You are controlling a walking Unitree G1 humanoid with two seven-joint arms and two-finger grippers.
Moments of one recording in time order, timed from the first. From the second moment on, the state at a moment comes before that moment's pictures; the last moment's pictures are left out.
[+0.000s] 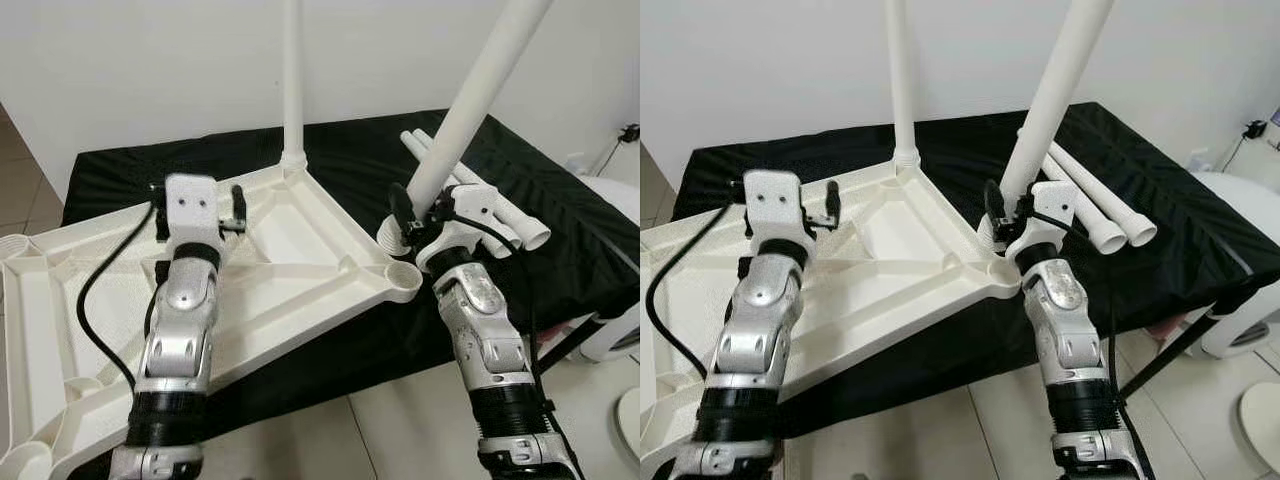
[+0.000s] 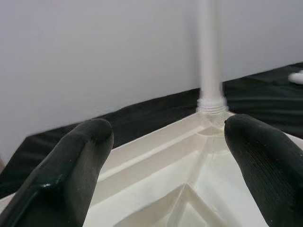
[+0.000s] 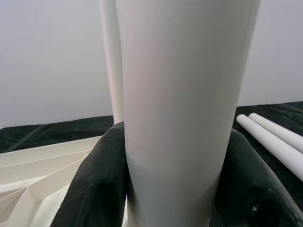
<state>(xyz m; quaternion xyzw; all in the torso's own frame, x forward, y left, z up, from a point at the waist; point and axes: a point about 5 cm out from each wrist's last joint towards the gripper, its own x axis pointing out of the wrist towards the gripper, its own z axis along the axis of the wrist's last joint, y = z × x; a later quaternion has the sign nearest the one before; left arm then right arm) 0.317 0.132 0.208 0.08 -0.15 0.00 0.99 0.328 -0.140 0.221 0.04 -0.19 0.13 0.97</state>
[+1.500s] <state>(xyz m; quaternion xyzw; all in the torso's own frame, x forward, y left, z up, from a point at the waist) 0.303 0.031 0.141 0.26 0.02 -0.43 0.87 0.326 -0.151 0.215 0.01 -0.17 0.11 0.98</state>
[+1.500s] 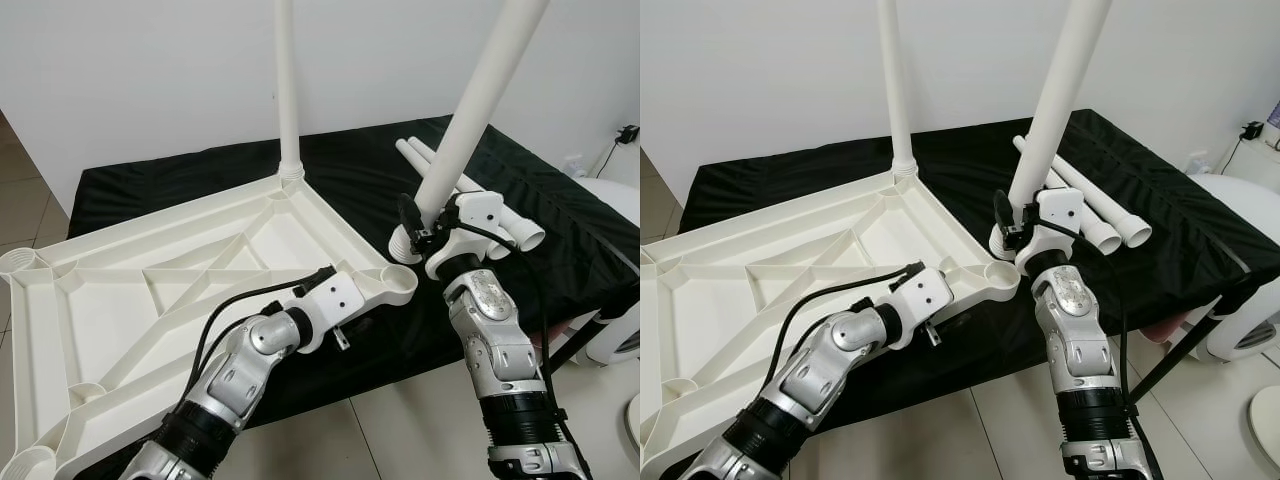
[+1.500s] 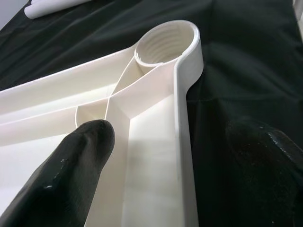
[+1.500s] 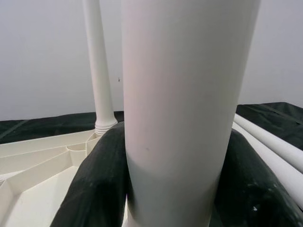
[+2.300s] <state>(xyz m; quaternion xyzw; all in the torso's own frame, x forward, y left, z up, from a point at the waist) 0.304 0.015 0.135 0.30 0.08 -0.46 0.83 0.325 -0.157 0.218 0.01 -0.18 0.09 0.98</state>
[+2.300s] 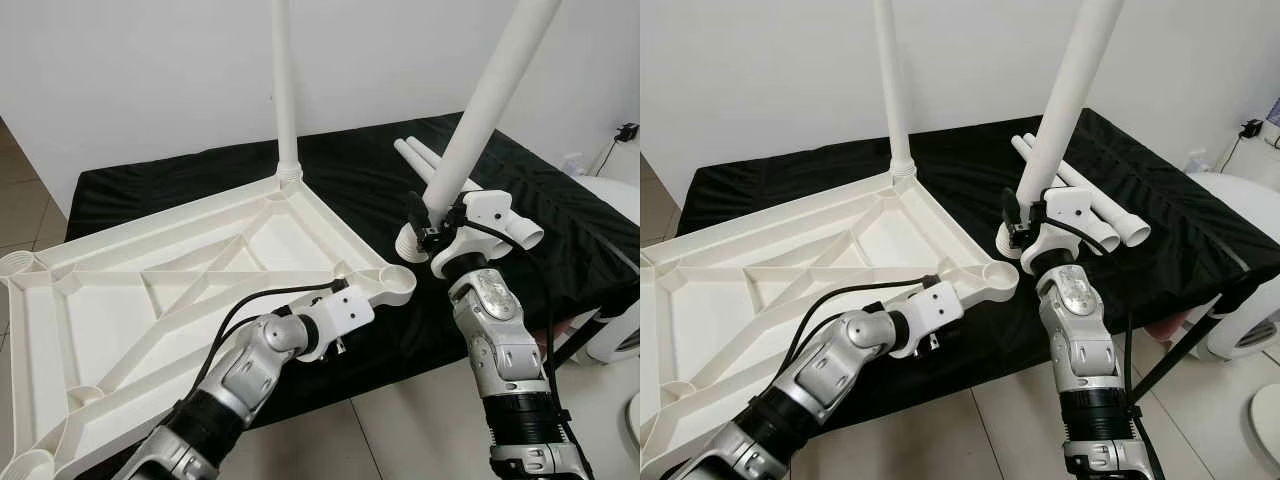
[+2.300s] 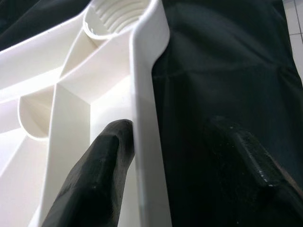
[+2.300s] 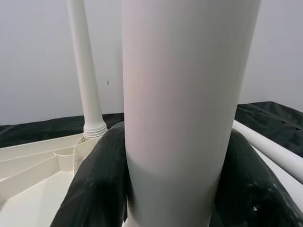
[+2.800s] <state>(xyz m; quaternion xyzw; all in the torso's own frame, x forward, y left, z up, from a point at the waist) 0.308 0.013 0.134 0.29 0.11 -0.46 0.83 0.325 -0.157 0.217 0.01 -0.18 0.09 0.98</state>
